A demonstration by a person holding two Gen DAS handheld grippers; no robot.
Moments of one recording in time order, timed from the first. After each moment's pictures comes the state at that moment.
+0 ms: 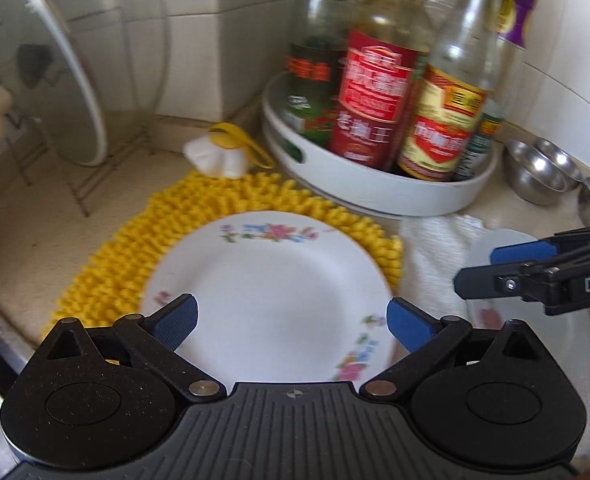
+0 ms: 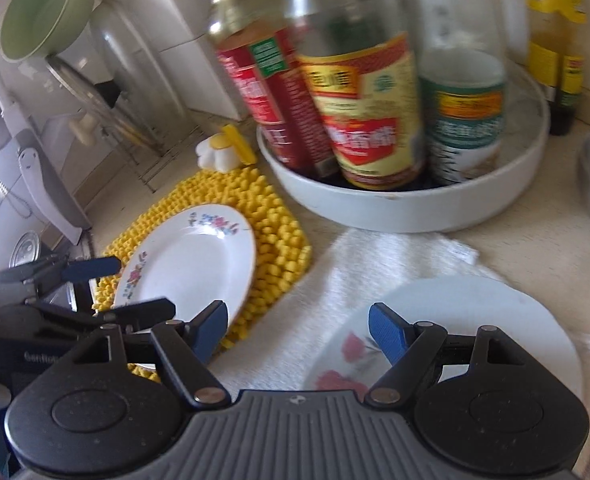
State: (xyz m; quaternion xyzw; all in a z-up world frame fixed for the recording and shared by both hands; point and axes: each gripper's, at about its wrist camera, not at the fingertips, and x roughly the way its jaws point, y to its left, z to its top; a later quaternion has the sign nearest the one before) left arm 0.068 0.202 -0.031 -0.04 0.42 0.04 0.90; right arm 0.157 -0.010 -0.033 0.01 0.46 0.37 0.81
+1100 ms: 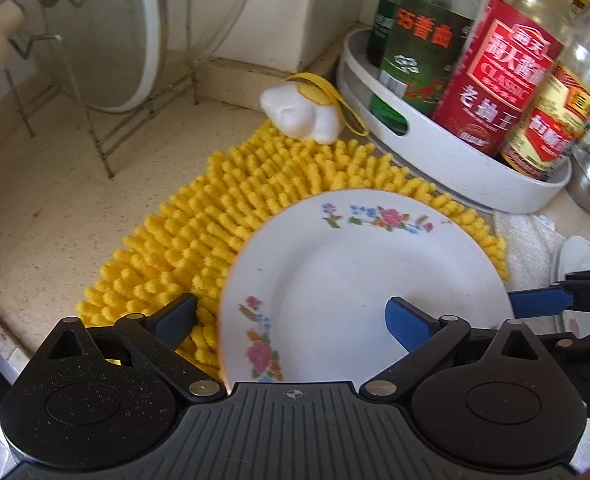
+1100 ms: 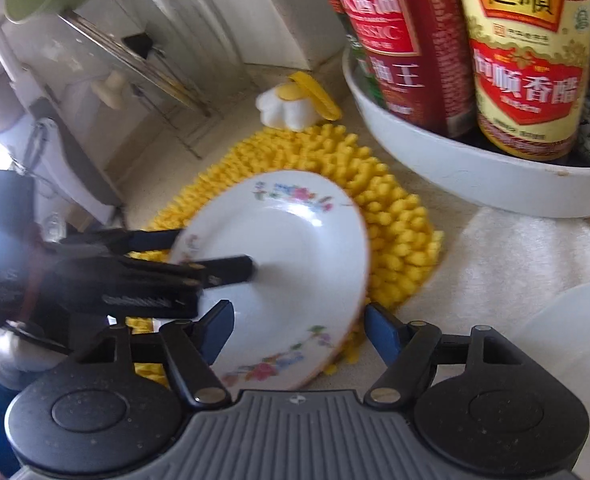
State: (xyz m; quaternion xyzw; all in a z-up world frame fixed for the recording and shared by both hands) left arm 0.098 0.268 -0.073 -0.08 0.47 0.03 0.88; right arm 0.154 0.066 -0.060 0.03 0.50 0.42 0.76
